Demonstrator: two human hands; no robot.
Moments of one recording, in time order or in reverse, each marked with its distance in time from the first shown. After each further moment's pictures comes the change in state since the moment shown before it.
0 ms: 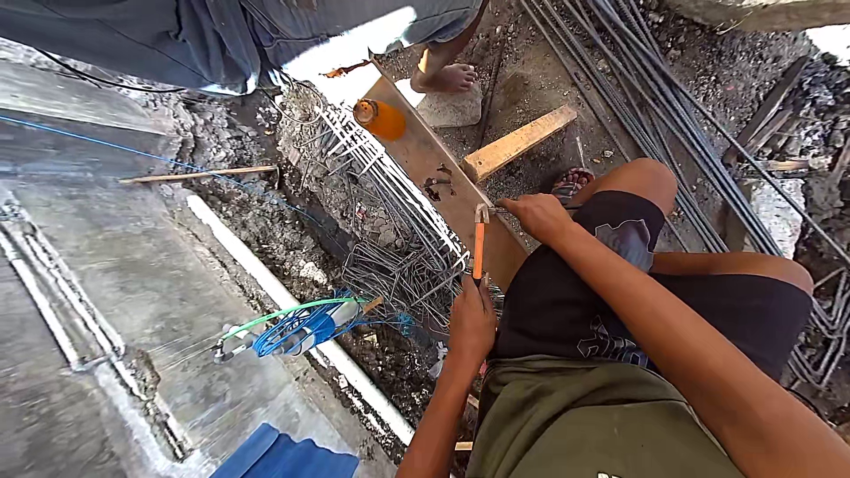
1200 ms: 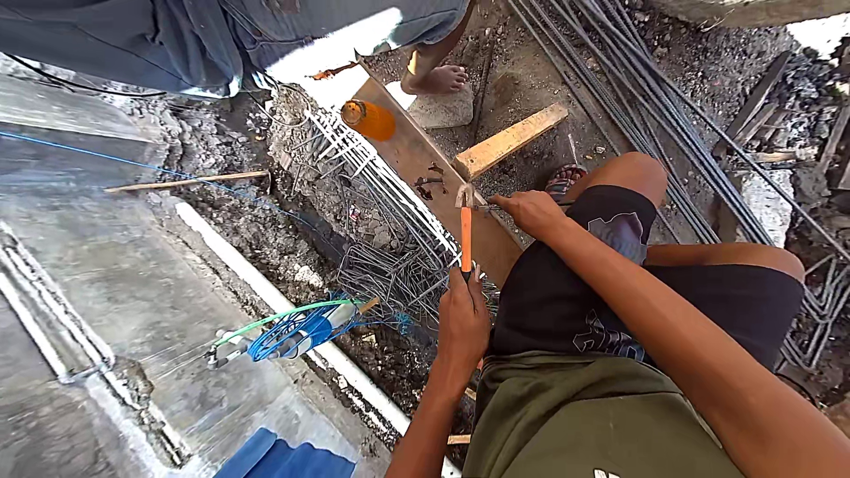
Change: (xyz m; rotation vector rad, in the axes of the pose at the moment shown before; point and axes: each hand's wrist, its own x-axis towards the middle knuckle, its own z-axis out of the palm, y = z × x) left_hand 0.001 0.009 -0.013 -0.070 0.152 0.176; right_hand 0.005 0.004 -0.004 0.002 -0.005 0.017
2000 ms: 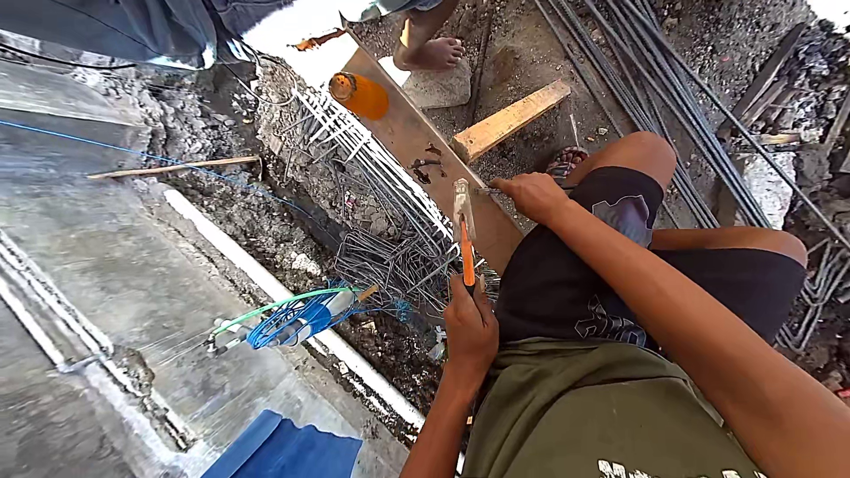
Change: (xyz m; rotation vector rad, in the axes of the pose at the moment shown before) left_hand -0.024 -0.025 0.031 0.025 0.288 0.179; right_hand 0.000 0.001 0.003 0.016 -0.024 -0.002
